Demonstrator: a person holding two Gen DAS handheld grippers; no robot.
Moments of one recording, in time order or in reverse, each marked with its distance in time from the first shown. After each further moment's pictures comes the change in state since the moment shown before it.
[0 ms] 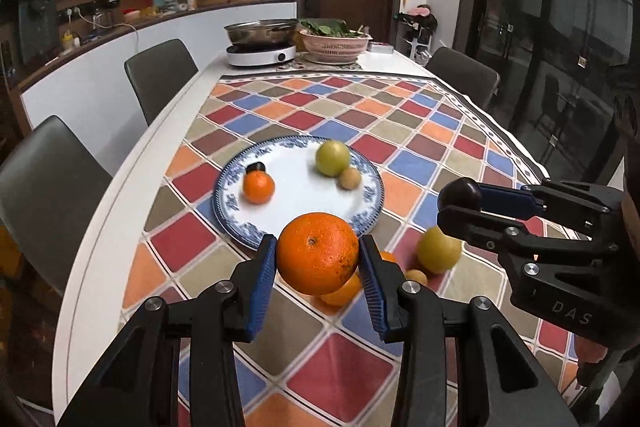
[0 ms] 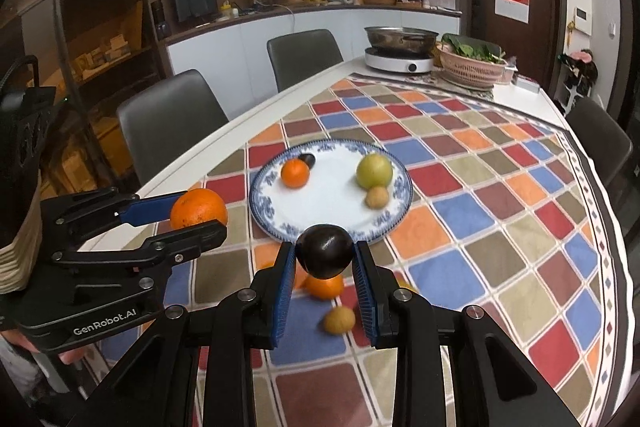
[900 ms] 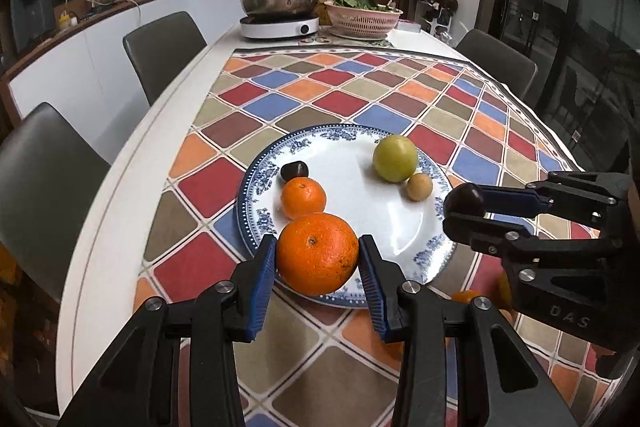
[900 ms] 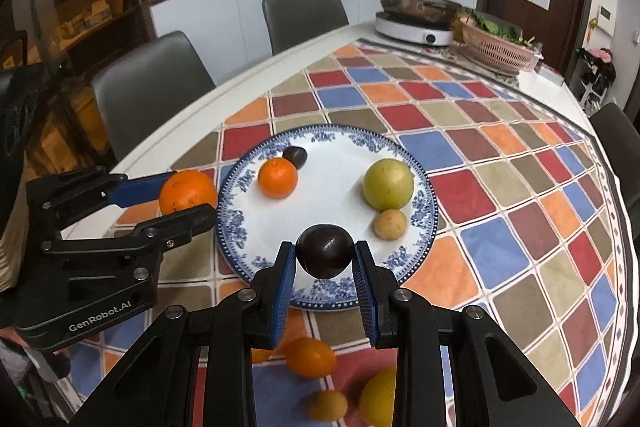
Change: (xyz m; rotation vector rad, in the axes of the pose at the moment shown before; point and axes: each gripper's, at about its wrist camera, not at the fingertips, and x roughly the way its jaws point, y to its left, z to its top) left arm 0.088 0.054 0.025 -0.020 0.099 0.011; right arm 0.104 -0.003 0.044 -0.046 0.167 -0.010
